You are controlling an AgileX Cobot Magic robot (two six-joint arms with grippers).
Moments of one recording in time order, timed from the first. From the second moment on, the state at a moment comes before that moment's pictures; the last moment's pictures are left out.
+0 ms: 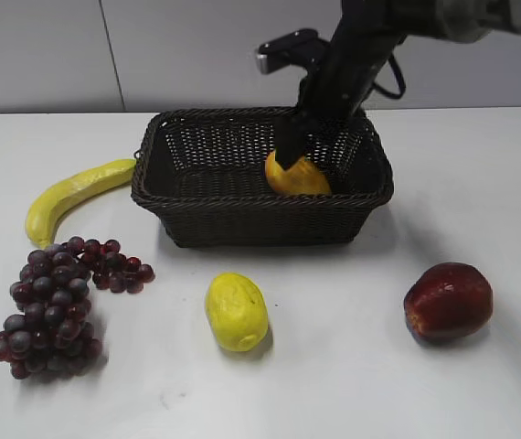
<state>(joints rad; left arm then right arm) -0.05 -0.01 -0.48 -0.01 1.08 0.08 0.43 2.26 -1.91 0.13 0.90 -0.40</state>
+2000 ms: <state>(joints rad) -0.05 -0.01 -0.48 -0.01 1.08 0.08 0.42 0.28 -0.51 -0.10 1.05 -0.02</state>
